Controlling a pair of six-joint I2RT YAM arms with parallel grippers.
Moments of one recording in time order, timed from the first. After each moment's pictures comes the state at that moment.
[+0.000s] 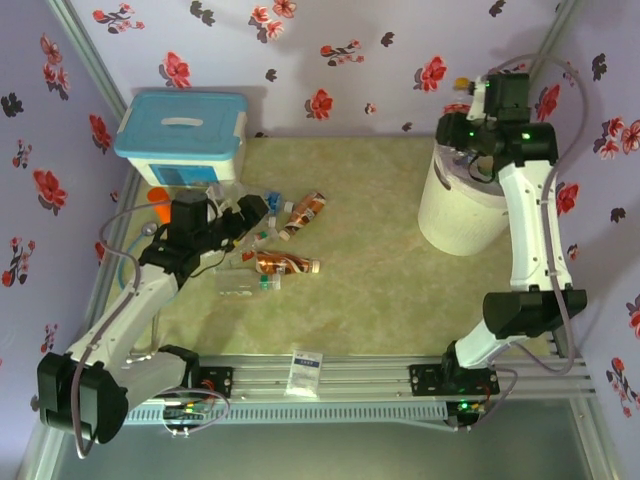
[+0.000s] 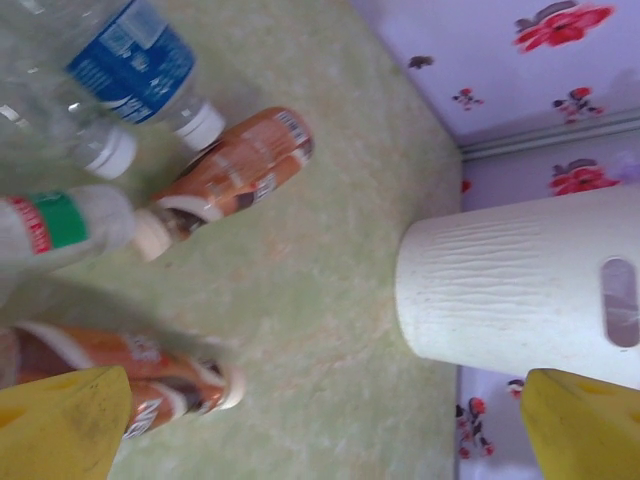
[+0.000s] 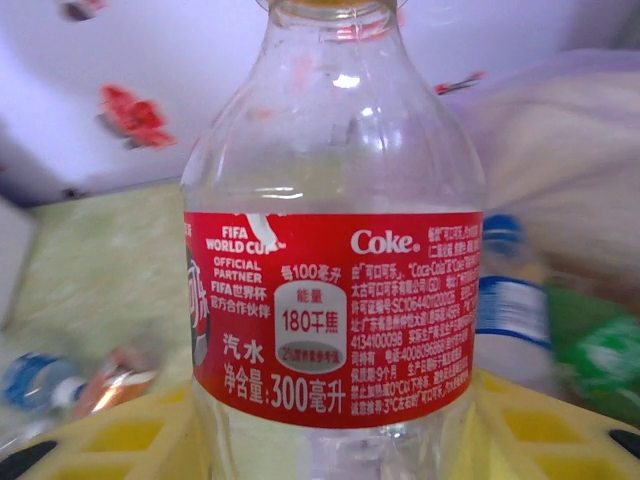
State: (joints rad) left arm -0.34 1.05 0.81 -0.31 0.35 -0.95; right arm 0.05 1.59 2.01 -1.10 -0.04 0.19
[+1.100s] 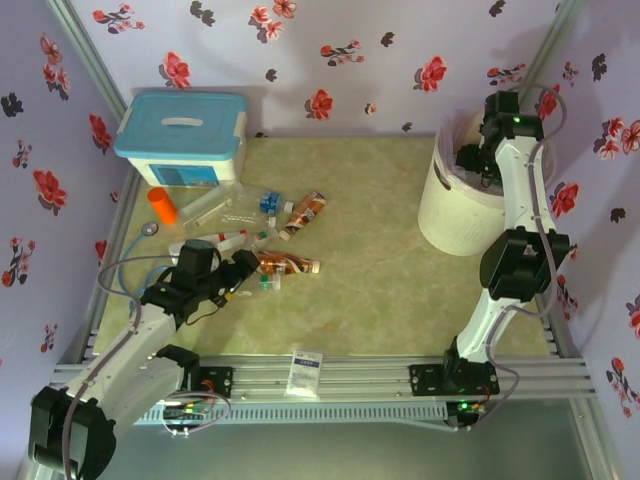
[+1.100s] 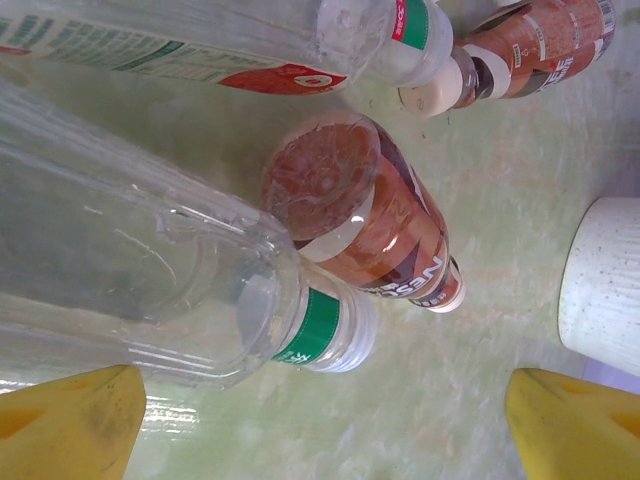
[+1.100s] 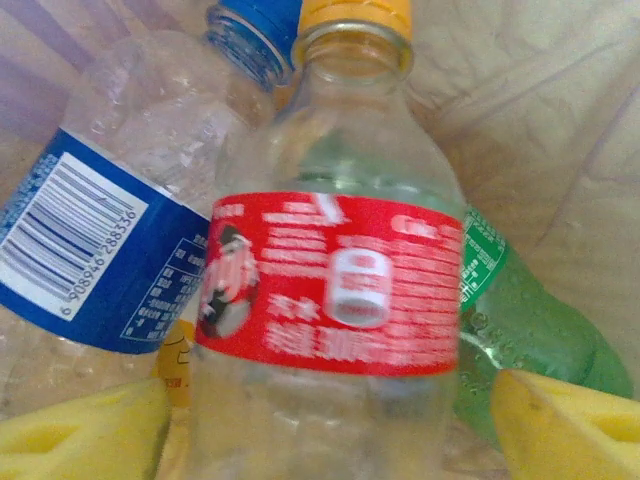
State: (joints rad) left arm -0.40 0.85 0.49 -0.45 0.22 -1.08; right arm -0.10 1.88 2.01 -1.28 0.14 0.09
